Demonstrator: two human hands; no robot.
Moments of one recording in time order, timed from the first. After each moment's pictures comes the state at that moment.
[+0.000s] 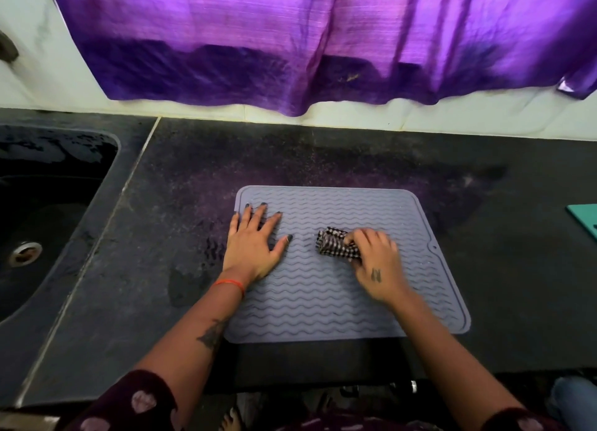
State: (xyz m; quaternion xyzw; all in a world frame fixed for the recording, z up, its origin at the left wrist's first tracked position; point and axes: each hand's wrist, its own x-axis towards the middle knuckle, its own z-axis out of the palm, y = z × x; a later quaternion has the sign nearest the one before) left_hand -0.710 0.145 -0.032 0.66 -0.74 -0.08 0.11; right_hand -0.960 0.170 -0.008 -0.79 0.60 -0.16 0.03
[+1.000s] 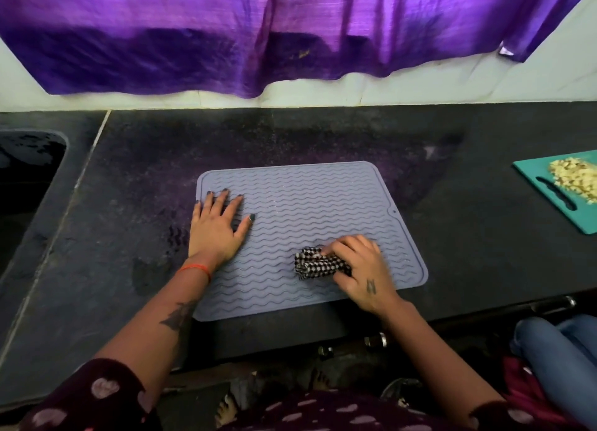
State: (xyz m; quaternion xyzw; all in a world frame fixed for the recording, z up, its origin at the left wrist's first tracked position) left_hand -0.714 0.150 -0.032 0.67 -0.73 -0.06 0.12; right_hand -0.988 0.245 -0.001 -0.79 0.55 -0.23 0.12
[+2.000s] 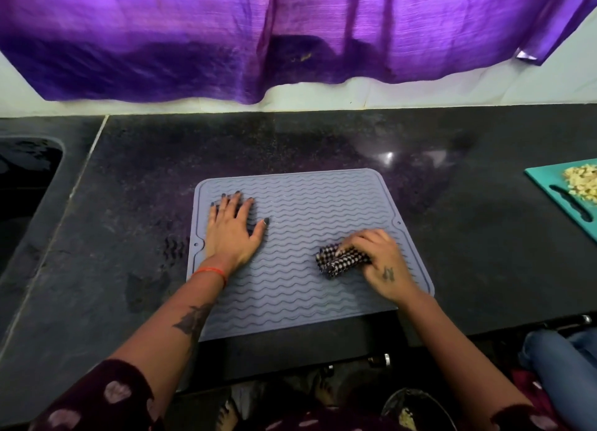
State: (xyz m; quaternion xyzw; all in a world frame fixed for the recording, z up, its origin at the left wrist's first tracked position) left_hand -0.744 0.130 -0.032 0.67 -0.73 -0.09 0.11; right_hand -1.025 0.203 -0.003 -0.79 0.54 -0.25 0.14
